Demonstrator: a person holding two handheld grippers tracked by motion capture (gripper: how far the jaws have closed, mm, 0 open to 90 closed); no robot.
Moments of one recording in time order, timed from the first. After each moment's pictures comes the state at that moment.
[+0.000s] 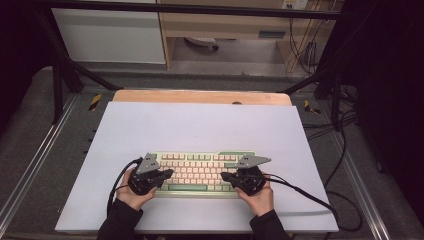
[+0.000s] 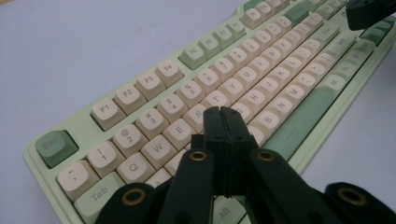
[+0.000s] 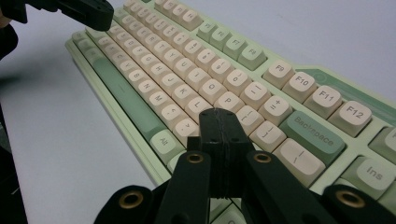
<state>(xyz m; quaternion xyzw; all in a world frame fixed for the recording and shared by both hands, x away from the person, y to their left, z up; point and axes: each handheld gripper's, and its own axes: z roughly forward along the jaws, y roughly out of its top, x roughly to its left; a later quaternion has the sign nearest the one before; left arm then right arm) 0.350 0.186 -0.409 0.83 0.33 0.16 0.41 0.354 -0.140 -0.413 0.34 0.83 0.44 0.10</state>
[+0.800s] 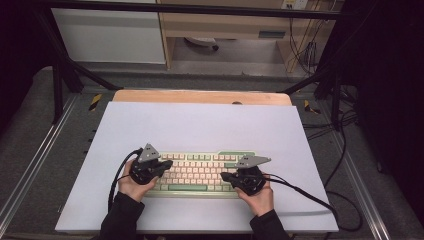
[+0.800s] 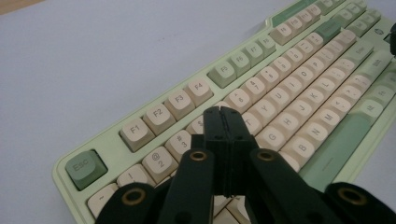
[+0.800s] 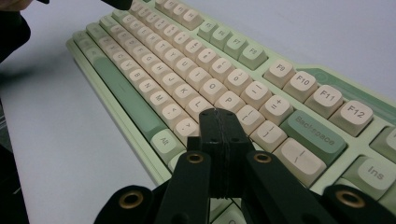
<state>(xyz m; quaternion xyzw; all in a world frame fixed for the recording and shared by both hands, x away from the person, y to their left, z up) 0.375 0.184 -0.405 0.83 0.36 0.16 0.40 0.354 -0.140 -0.413 0.33 0.83 0.44 0.10</state>
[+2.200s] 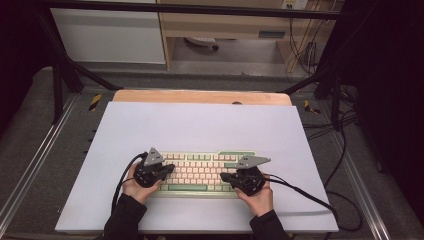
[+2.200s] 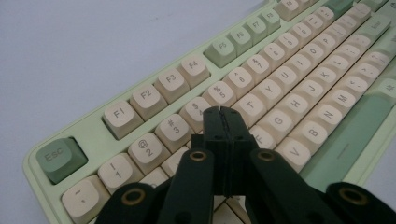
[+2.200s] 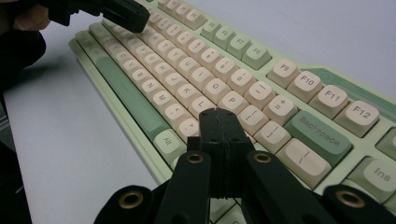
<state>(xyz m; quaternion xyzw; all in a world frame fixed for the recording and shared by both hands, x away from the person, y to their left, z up) 0.374 0.181 -0.422 0.83 0.35 0.16 0.39 0.354 -0.139 -0.413 0.33 0.83 0.44 0.09</state>
